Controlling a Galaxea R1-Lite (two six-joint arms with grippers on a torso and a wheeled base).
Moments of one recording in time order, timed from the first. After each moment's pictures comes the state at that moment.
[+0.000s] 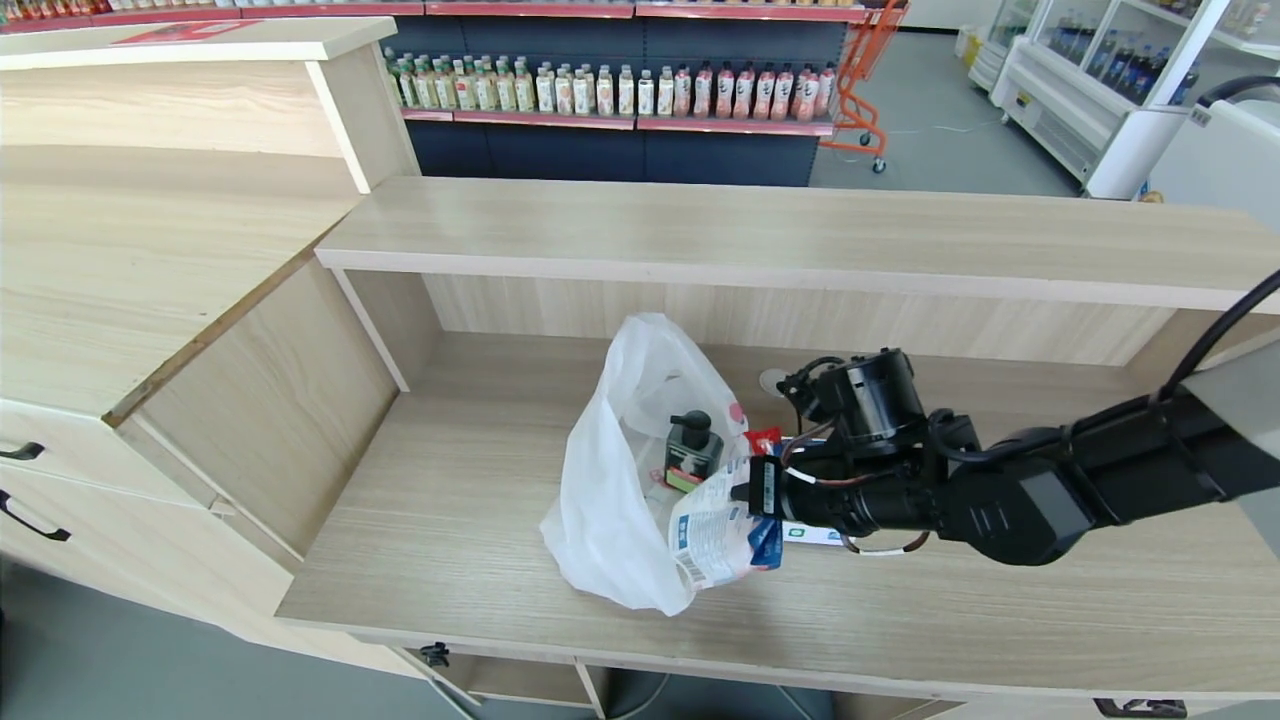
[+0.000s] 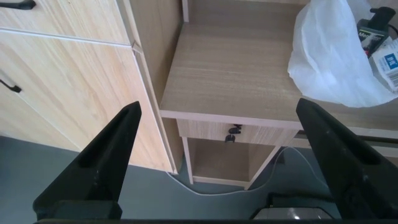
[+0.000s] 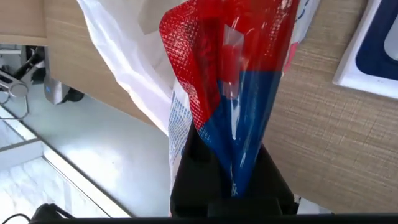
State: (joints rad) left arm 0.00 0.00 0.00 0.00 0.01 0.01; right arm 0.55 1.98 -1.03 -0.34 0.14 0.48
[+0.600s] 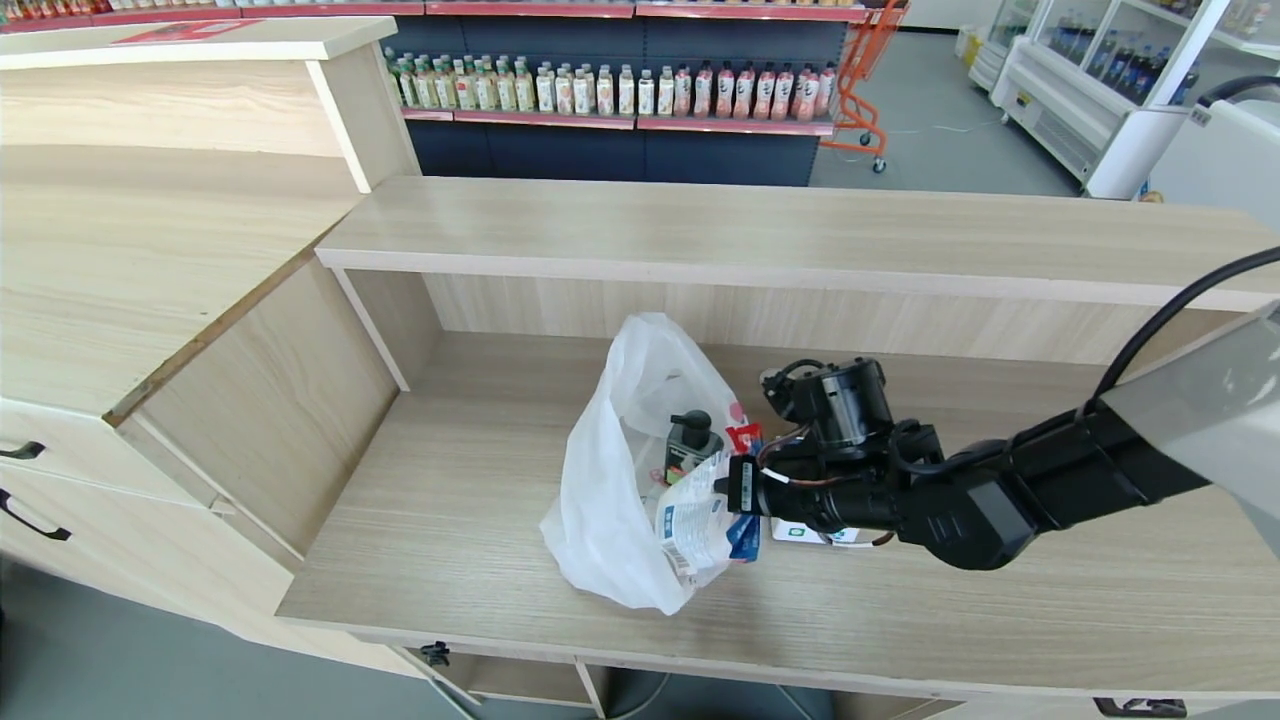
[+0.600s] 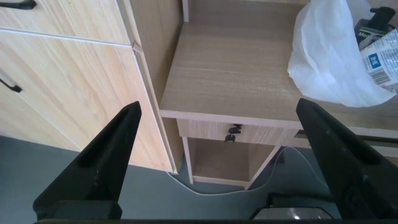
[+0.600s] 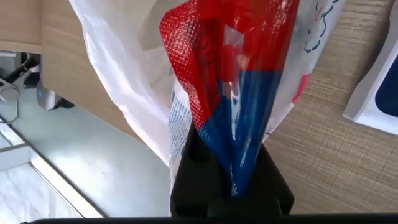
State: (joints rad) left arm 0.00 0.00 0.00 0.00 0.01 0.01; right arm 0.56 2.06 -1.06 -0.44 0.11 0.44
